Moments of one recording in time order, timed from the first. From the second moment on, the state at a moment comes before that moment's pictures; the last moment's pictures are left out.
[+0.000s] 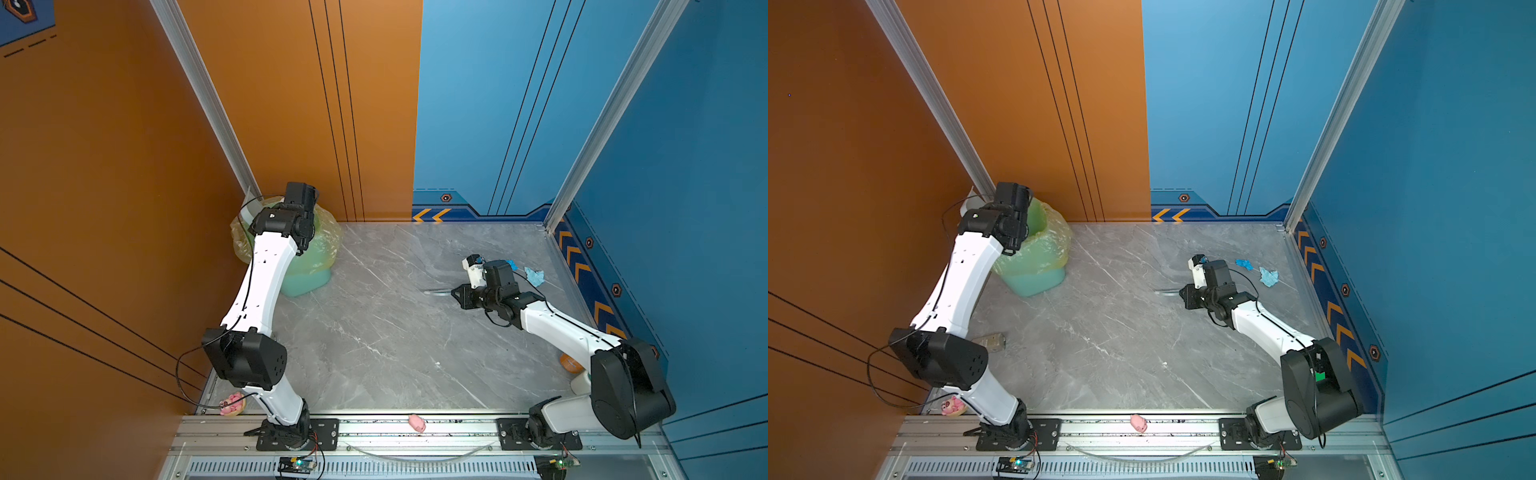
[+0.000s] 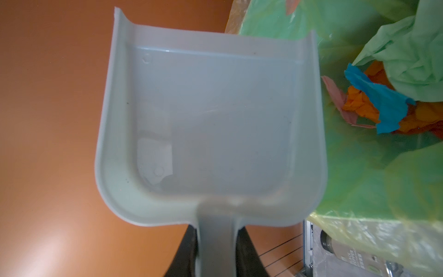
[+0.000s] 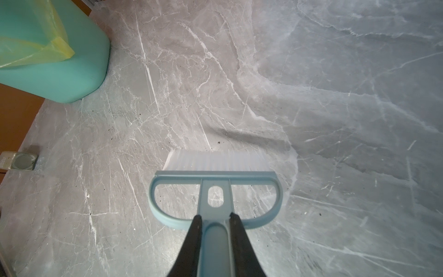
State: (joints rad) left arm -0.11 1.68 1.89 -1.12 -1.01 0.50; right arm 0.35 1.42 0.84 -0.16 -0.27 0.27
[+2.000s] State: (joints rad) left arm -0.66 1.59 1.44 -0.59 0.04 -0.13; right arm -0.12 1.52 1.06 -0.32 0.38 0.39
